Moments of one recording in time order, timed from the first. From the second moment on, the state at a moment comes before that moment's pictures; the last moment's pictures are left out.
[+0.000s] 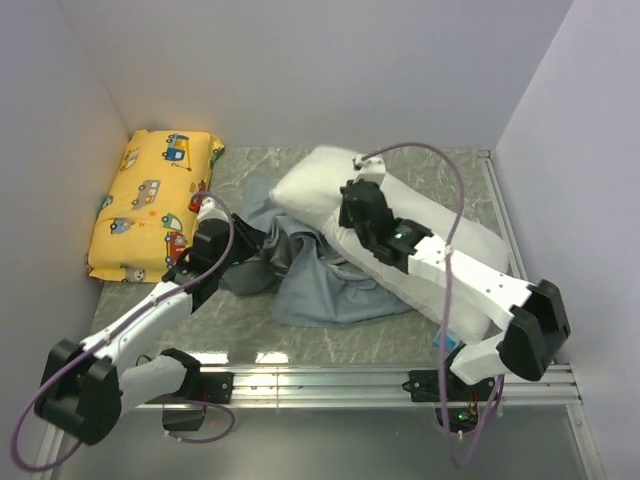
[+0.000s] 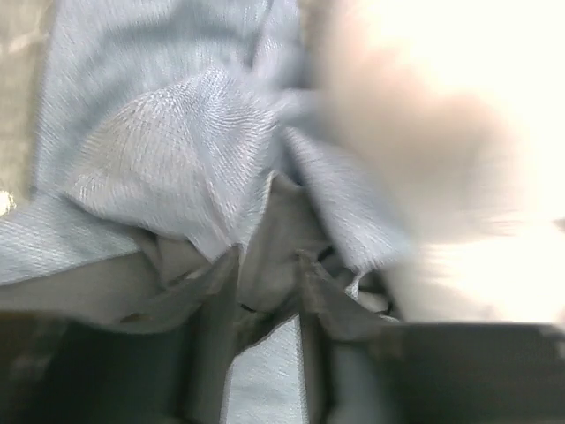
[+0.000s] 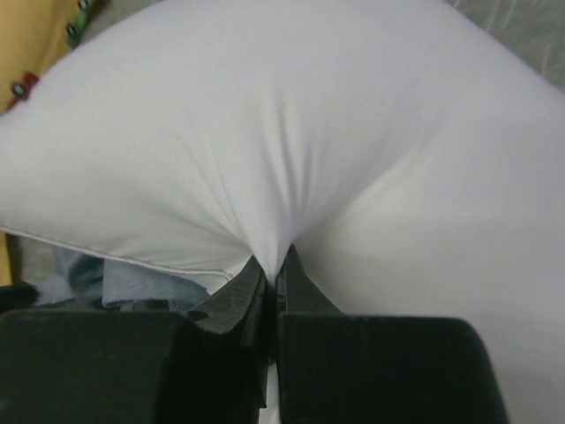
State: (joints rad) left arm -0.43 1.09 0.61 0.06 -0.12 -0.84; right arm 0.77 1.39 1.19 -0.22 0.54 0.41
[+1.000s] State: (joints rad) left arm -0.43 0.63 0.78 -0.37 -0.09 -0.59; right arm 0.79 0.65 0.89 -0.31 0.46 0.48
